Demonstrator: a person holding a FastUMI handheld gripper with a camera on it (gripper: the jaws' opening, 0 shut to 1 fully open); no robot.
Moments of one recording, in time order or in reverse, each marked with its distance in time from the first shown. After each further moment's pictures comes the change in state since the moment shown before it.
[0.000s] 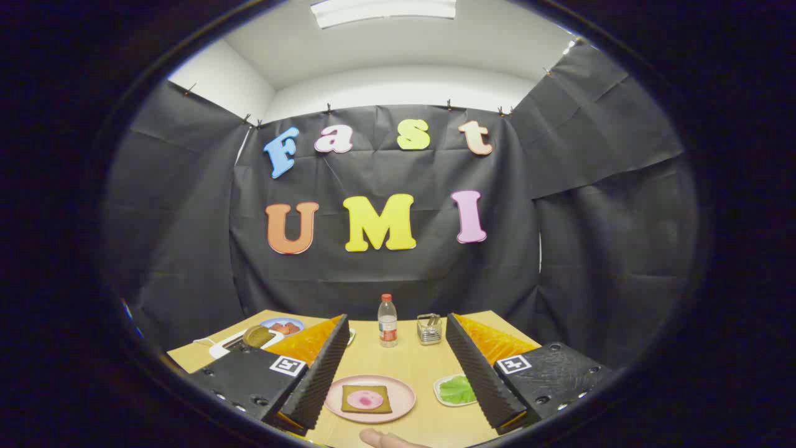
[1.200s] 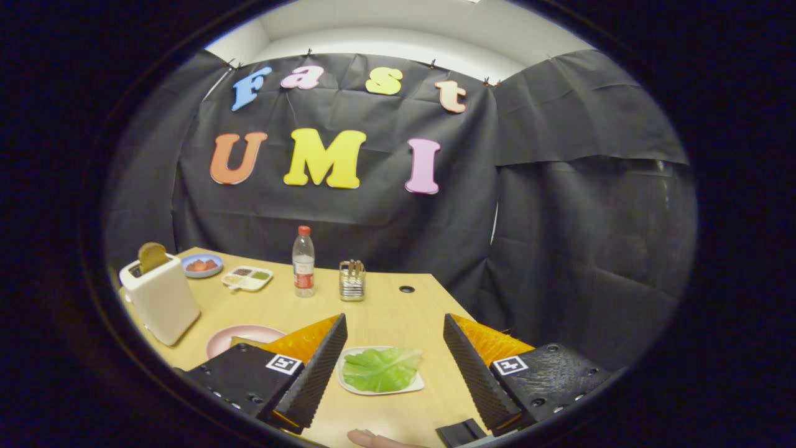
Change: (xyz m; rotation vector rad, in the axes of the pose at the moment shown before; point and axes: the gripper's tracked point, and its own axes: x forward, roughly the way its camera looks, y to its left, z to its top) arm 0.085 -0.164 -0.126 -0.149 0.232 -0.244
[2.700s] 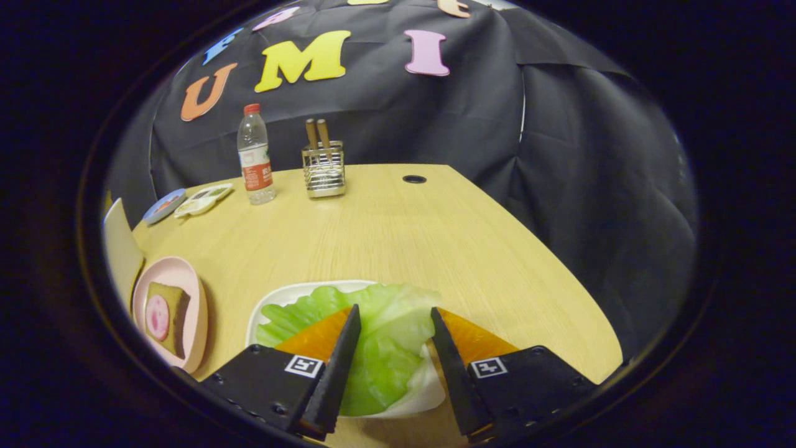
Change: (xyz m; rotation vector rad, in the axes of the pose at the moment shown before) arm 0.151 0.014 -0.158 0.069 0.420 0.096
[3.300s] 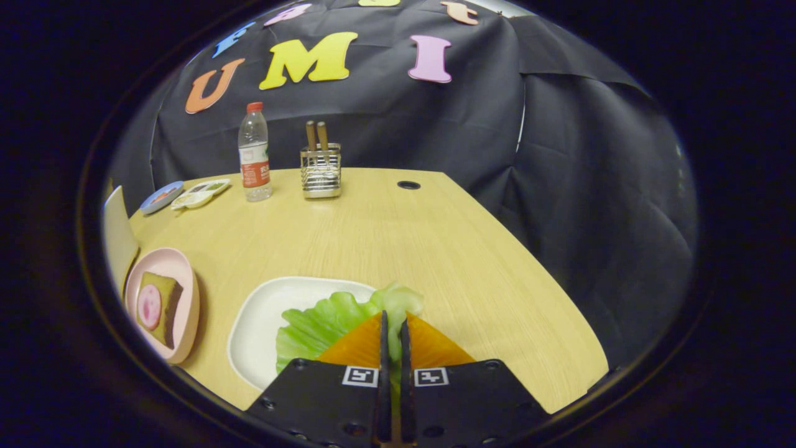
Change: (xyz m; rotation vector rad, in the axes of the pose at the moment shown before) arm -0.018 -0.016 0.012 -0.046 -0.071 -0.062
